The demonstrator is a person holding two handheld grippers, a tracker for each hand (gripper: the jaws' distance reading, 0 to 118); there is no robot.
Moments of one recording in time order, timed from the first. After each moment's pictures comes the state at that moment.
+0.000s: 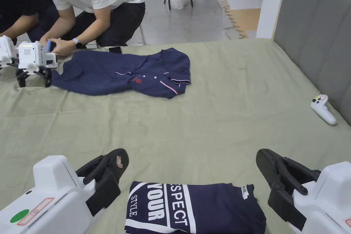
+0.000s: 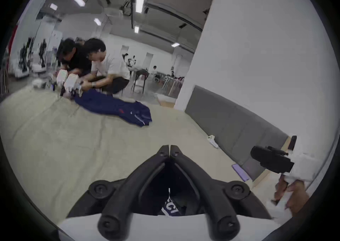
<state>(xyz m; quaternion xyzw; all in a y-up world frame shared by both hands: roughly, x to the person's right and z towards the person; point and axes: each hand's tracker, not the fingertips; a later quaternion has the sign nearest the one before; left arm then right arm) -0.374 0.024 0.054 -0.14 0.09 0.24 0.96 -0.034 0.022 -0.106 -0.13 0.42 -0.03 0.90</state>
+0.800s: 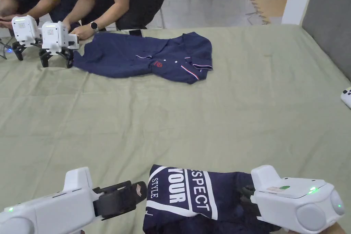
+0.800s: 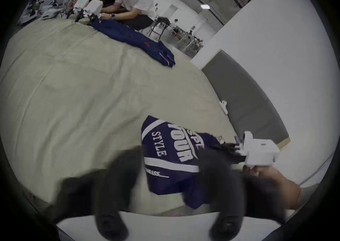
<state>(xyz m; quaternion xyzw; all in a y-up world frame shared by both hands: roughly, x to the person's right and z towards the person) -0.450 -0.069 0.053 -0.34 0.05 0.36 0.87 -0.125 -0.130 -0.195 -0.42 0.47 0.15 0.76</state>
